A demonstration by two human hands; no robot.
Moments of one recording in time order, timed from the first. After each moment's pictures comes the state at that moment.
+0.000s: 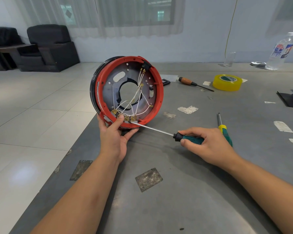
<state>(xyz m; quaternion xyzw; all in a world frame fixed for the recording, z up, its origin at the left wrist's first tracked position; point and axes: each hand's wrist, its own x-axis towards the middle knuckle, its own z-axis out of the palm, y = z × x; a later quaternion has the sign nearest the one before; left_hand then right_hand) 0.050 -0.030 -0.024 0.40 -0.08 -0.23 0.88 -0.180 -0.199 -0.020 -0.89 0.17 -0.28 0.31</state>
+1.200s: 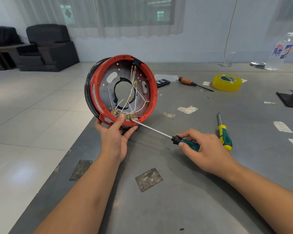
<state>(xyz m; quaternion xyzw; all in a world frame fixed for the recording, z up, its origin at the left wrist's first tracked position) 0.055 -0.037 -0.030 0.39 -0.06 -0.22 0.89 -0.183 -0.180 -0.023 -0.91 0.18 -0.26 0.26</state>
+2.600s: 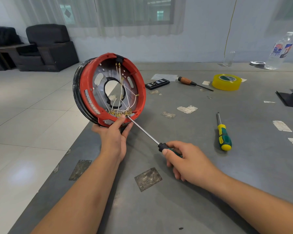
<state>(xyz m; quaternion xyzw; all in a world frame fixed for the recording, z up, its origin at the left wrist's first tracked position) 0.052 -0.039 -0.029 0.41 -0.05 -0.18 0.89 -0.163 -0.128 -0.022 -0.84 0.23 -0.16 0.47</state>
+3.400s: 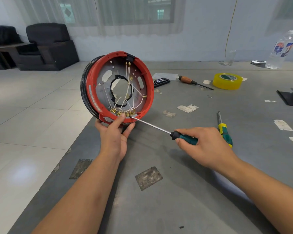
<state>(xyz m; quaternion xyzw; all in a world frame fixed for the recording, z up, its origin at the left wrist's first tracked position) 0.053 -0.037 -0.029 0.40 -0.06 -0.21 0.89 -0.178 -0.167 -0.001 -0.91 0.24 -0.25 0.22</state>
